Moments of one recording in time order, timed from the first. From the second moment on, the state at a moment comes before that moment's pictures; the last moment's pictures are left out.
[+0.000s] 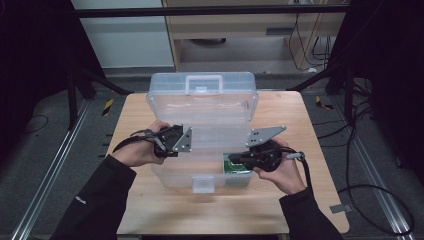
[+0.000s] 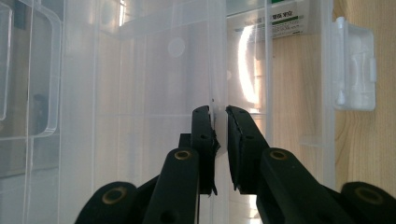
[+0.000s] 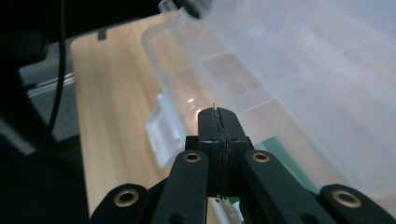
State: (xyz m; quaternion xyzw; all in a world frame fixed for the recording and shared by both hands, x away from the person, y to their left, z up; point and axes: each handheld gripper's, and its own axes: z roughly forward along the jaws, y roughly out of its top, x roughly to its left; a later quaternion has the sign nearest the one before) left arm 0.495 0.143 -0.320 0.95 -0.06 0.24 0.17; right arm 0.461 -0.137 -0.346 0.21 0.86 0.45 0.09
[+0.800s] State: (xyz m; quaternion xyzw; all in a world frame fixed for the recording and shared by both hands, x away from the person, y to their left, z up) left arm 0.495 0.143 -0.321 0.95 -0.05 0.23 0.18; right arm 0.499 -0.176 -0.324 0.33 0.77 0.53 0.13
